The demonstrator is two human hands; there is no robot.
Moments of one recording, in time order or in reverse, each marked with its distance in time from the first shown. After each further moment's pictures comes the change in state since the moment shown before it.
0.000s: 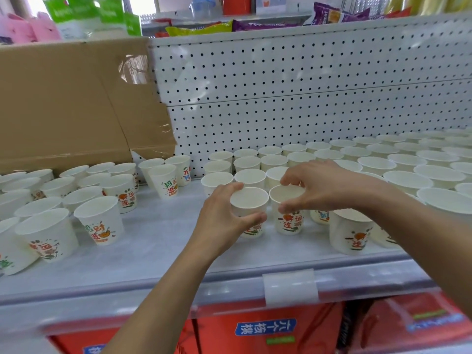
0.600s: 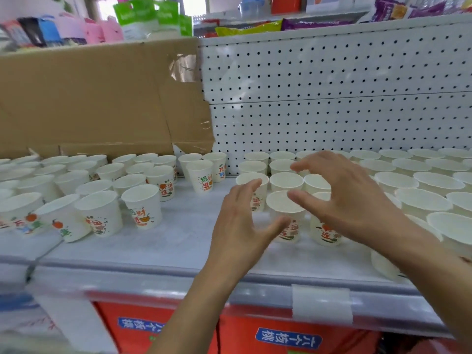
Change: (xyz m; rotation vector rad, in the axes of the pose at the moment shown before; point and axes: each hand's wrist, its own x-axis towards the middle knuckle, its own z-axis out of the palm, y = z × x) left_hand -0.031 0.001 -0.010 0.061 0.233 0.093; right_hand -0.014 -0.040 0.008 0.318 0.458 -0.219
